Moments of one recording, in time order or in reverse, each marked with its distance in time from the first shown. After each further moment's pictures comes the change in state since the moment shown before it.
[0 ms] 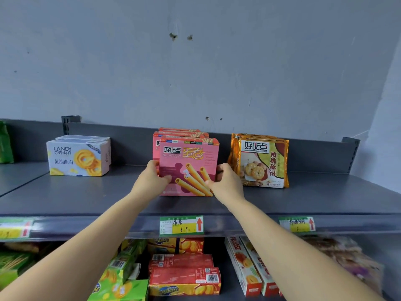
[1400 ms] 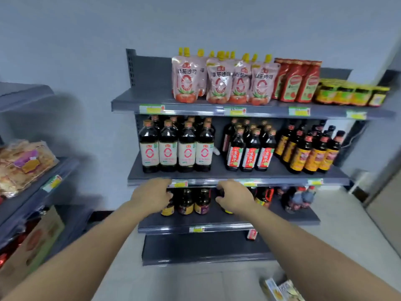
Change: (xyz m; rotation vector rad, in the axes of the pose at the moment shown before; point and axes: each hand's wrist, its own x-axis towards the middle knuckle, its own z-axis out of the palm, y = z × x) left_hand -0.546 0.067 0.237 0.389 -1.341 1.312; right_hand -0.691 0.079 -0.285 -0.722 0.320 1.293
